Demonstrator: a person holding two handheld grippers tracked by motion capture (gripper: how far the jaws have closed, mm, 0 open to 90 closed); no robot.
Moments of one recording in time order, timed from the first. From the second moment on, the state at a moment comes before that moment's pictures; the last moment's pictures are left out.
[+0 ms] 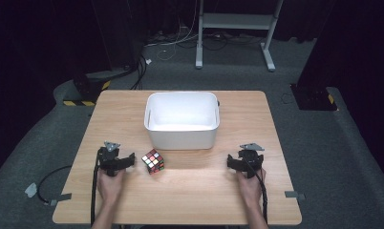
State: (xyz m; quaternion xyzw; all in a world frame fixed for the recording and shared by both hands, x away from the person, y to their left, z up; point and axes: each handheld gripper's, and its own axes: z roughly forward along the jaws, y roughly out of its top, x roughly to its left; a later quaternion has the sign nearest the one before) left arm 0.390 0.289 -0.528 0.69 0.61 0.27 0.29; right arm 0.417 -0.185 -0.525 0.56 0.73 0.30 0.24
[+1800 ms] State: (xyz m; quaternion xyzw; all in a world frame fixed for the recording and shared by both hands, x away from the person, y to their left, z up) left arm 0.350 0.311 -0.491 0.68 0.59 0.24 0.37; right arm 0.418 -0.183 -0.525 0.55 0.74 0.30 0.24
